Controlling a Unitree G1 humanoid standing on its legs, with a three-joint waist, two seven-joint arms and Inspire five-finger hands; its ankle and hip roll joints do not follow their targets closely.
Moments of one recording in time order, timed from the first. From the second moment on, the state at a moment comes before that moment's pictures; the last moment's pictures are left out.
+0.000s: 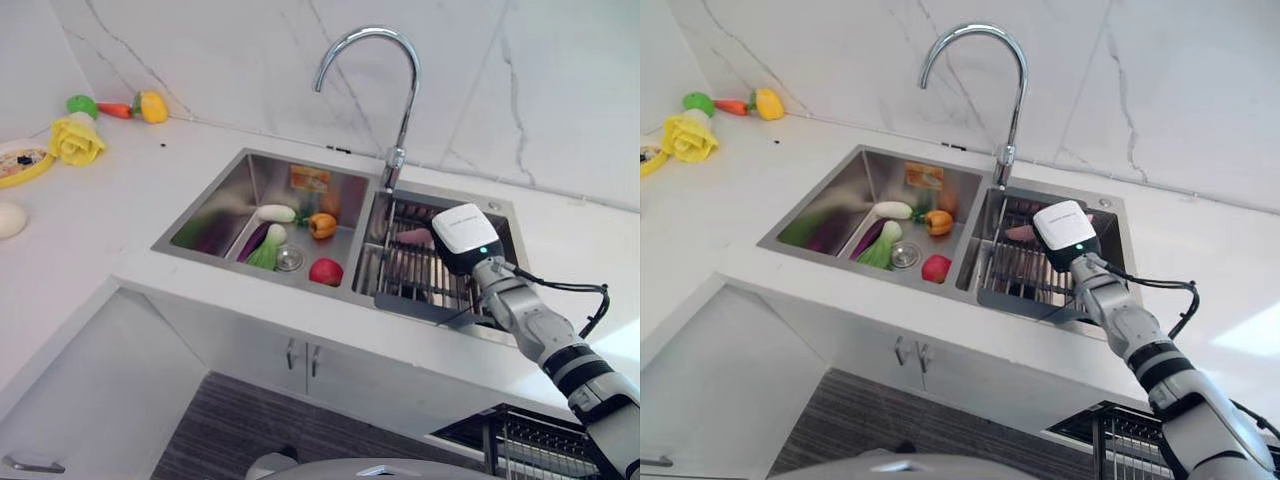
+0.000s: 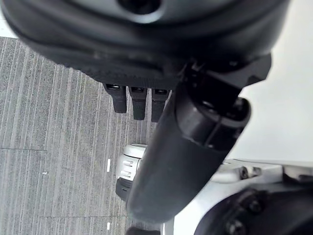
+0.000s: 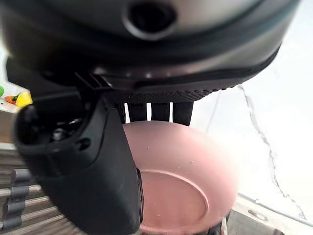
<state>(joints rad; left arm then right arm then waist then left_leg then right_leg) 0.15 0.21 -0.15 1.24 0.05 -0.02 0.10 -0.42 -0.73 0.49 0.43 -0.98 -0.02 -0.35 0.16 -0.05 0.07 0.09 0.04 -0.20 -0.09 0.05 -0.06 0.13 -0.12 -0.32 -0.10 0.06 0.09</state>
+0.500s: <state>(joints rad) 0.18 0.18 -0.02 1.29 -0.04 0.01 0.11 -0.29 -0.84 0.19 -0.05 -0.85 -0.05 -0.43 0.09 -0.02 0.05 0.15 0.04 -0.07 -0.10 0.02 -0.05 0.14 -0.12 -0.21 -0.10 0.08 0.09</state>
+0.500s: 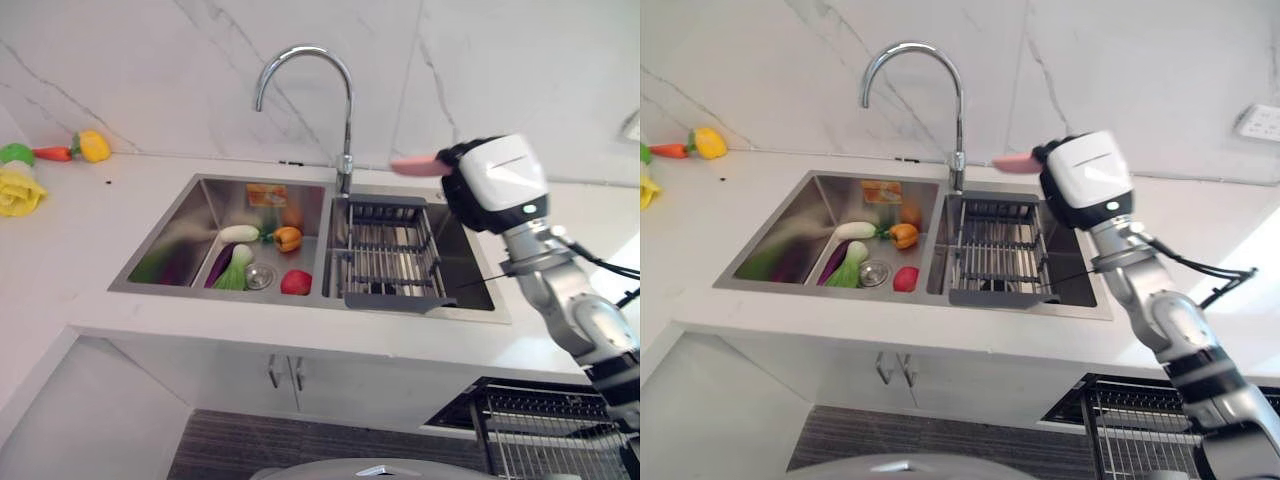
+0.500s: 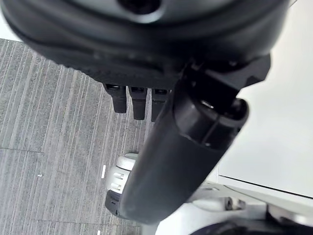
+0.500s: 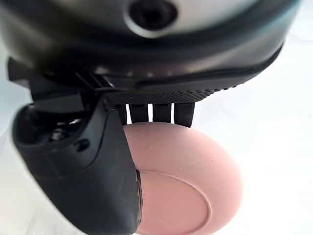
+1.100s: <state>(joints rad) 0.11 0.19 -0.02 1.33 0.02 0.01 0.12 0.16 -0.87 -0.18 -0.10 -0.82 0.01 -0.48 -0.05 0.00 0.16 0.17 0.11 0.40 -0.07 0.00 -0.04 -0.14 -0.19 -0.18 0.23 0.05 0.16</state>
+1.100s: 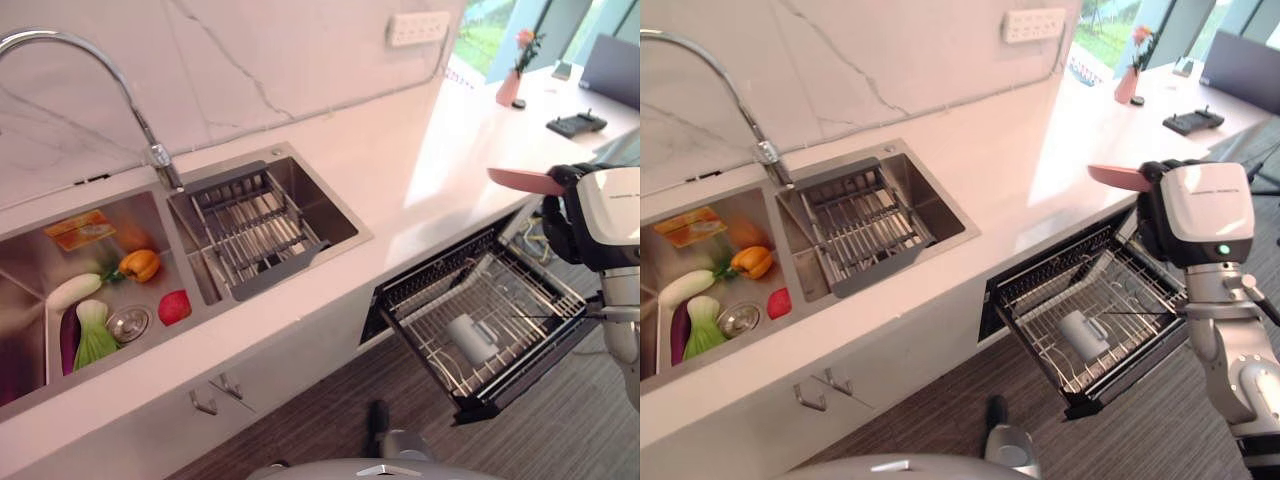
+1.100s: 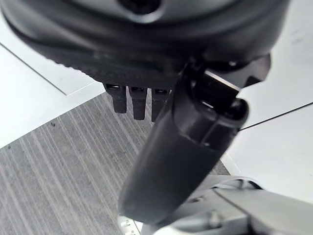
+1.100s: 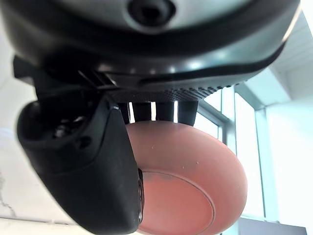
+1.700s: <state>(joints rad) 0.14 0.18 -0.02 1.30 0.01 -0.01 0.13 0.26 -0.79 0.09 0.11 -0.81 -0.10 -0.42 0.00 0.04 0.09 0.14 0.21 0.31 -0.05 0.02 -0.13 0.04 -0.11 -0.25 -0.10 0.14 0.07</state>
